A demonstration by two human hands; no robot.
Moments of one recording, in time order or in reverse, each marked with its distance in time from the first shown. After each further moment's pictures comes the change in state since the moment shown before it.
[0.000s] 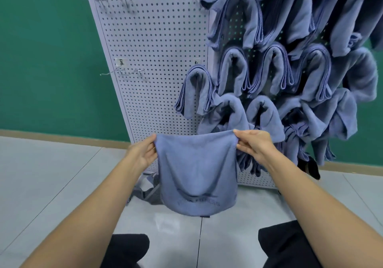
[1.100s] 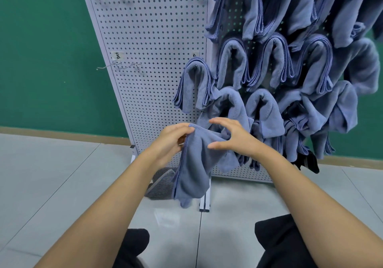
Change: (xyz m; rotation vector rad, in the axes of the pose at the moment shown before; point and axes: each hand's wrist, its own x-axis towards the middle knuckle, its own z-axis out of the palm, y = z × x) left_hand -0.042 -0.015 0.052 0.375 -0.550 0.275; right_hand -0.007 0.005 0.017 -0.876 -0.467 -0.529
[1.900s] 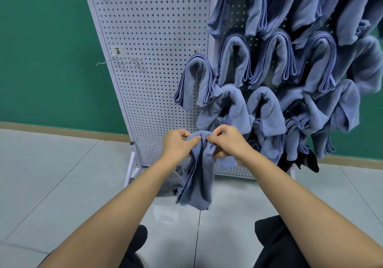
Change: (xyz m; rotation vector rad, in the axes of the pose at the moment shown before) left_hand 0.007 -0.029 0.016 0.464 0.379 0.053; right_hand 0.003 -0.021 0.033 0.425 0.184 0.395
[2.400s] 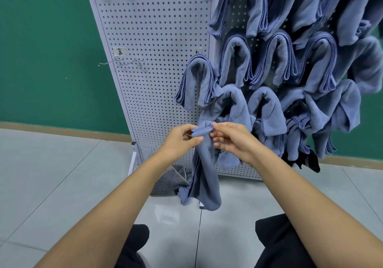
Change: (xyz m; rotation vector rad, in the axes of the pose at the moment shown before) left_hand -0.006 0.008 -0.016 -0.126 -0.274 0.130; right_hand -0.004 -0.004 -0.016 0.442 -0.182 0.037
